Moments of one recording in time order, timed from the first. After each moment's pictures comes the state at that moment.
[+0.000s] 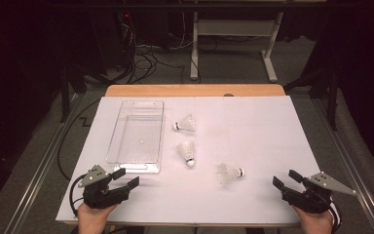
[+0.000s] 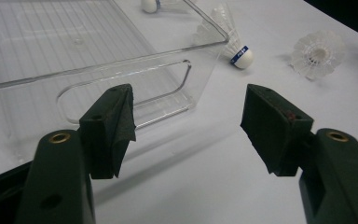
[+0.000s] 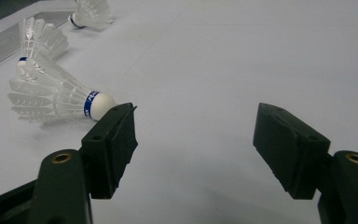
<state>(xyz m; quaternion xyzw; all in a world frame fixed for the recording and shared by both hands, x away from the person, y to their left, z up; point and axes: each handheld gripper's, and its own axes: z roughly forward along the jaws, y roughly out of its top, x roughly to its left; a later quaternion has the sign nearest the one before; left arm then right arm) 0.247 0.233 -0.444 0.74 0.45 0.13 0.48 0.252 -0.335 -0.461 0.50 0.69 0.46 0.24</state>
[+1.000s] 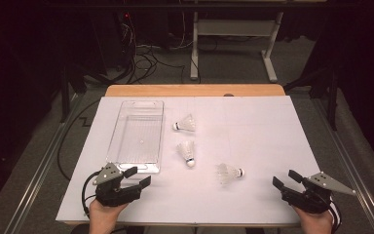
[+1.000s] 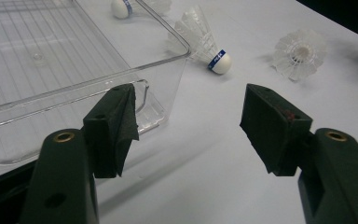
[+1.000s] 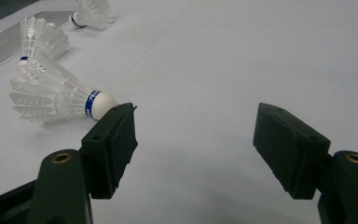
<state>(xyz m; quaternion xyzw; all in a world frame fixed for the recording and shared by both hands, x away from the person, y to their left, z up) 0.254 0.203 -0.440 0.76 0.42 0.12 0.48 0.252 -0.335 -0.461 0.50 0.69 0.46 0.24</state>
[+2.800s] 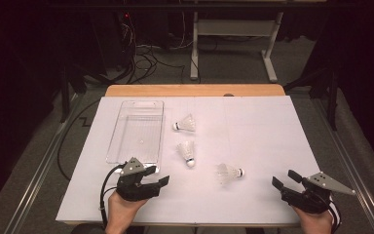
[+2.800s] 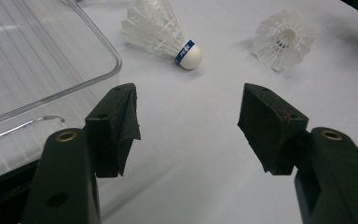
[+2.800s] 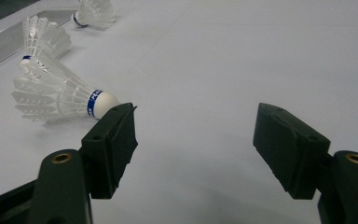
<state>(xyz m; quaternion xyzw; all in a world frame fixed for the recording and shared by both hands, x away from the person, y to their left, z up) 0.272 0.155 -0.435 0.80 0.41 0.09 0.44 0.251 -0.334 -0.461 0.50 0.69 0.46 0.23</state>
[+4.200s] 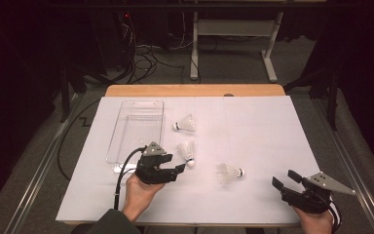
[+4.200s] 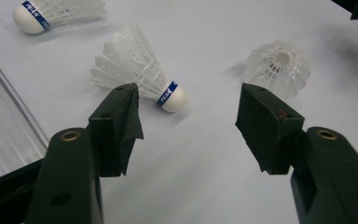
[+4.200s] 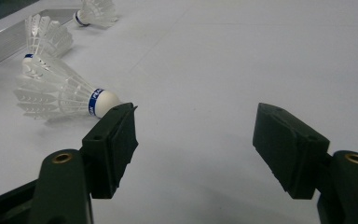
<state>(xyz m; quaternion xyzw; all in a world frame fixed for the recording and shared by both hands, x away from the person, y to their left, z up) 0.311 0.112 -0.415 0.81 0.39 0.07 0.42 0.251 -0.334 -0.462 0.49 0.70 0.46 0.23</state>
